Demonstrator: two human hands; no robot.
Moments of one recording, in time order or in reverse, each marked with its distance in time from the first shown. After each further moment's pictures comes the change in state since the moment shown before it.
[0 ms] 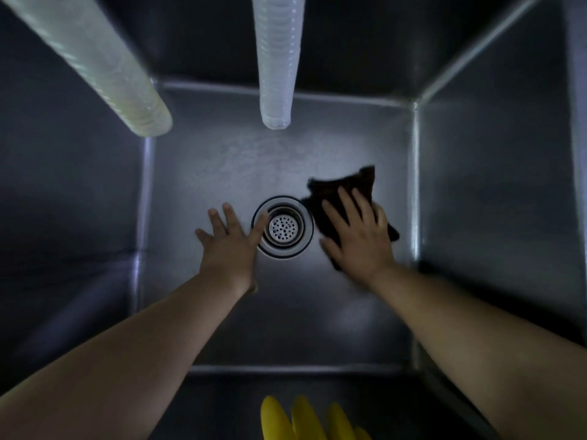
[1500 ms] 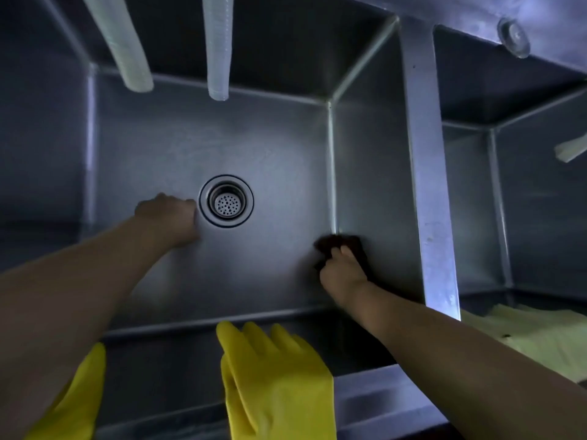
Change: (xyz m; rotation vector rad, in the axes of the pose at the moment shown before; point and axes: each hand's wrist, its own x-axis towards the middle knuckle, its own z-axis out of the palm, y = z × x) left_hand -0.045 -0.017 -0.043 -0.034 0.001 0.048; right_hand -0.145 0.014 -0.042 0.009 -0.666 -0.099
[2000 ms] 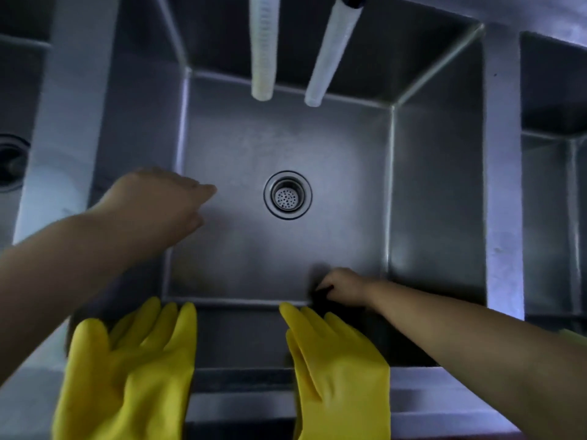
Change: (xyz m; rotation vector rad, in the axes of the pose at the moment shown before) left_hand -0.120 -0.091 -0.038 0.250 0.341 0.174; right_hand 0.018 -0.079 -0.036 0.444 -0.250 0.021
